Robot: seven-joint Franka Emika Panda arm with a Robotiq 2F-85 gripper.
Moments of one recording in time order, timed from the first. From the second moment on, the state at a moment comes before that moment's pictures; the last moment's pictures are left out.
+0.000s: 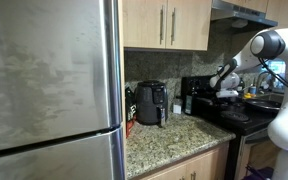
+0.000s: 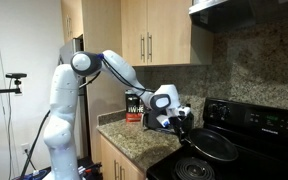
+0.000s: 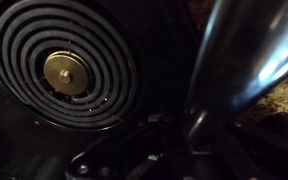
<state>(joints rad) -0.19 0.18 -0.26 -2.13 -0.15 2.56 0.12</state>
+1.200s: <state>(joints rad) -0.17 0.32 -0.29 -2.09 -0.28 2.71 0.19</state>
